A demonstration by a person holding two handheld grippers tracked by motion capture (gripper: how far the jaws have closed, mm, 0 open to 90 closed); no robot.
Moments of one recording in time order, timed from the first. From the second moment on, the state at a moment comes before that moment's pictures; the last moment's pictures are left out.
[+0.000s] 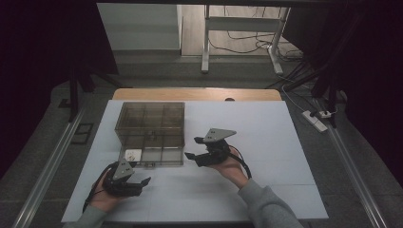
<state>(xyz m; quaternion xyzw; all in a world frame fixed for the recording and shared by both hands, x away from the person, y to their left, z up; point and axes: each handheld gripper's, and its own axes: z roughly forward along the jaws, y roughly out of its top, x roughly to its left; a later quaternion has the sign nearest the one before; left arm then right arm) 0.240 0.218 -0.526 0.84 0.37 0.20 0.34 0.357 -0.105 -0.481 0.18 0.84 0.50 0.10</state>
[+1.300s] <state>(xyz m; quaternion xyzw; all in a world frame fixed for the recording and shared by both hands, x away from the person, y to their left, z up) 0.241 0.217 -0.527 0.84 0.37 0.21 0.34 0.307 -0.286 -0.501 0.31 0.81 0.47 0.17</state>
